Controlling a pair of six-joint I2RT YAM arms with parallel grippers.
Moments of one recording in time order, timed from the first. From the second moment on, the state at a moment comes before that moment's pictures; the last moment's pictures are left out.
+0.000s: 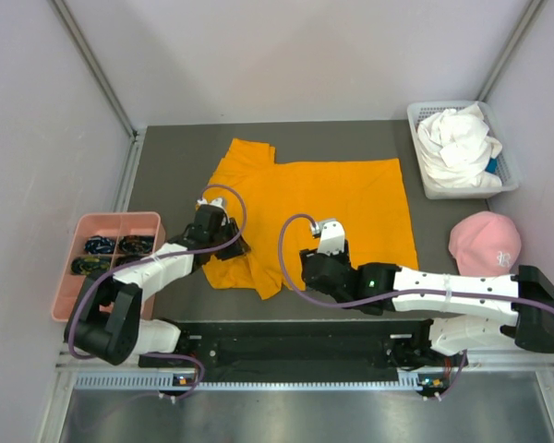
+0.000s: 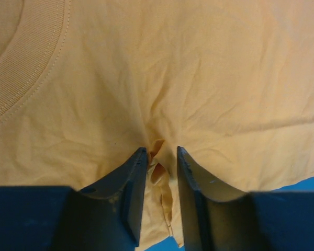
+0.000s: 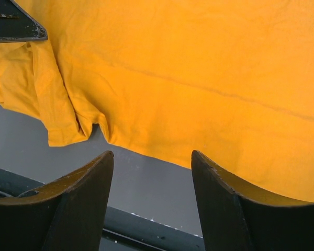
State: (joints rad) left arm -0.38 1.32 0.60 -0.11 0.14 -0.65; right arm 1.29 1.22 0.86 -0.50 0.71 0.74
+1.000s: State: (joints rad) left arm -0.38 1.17 0.78 -0.30 0.13 -0.59; right arm 1.25 1.23 0.85 -0.57 0.76 0.83
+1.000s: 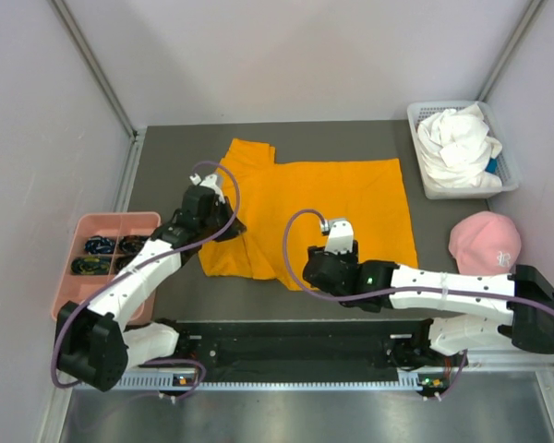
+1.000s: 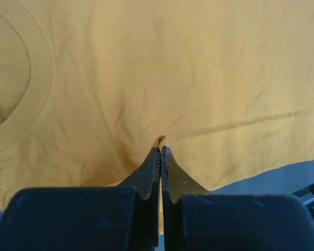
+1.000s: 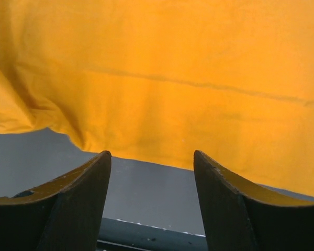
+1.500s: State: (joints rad) left arm -0.35 1.12 0.80 -0.44 0.02 -0.55; right arm 1.07 1.09 0.69 -0.86 0.78 1.18
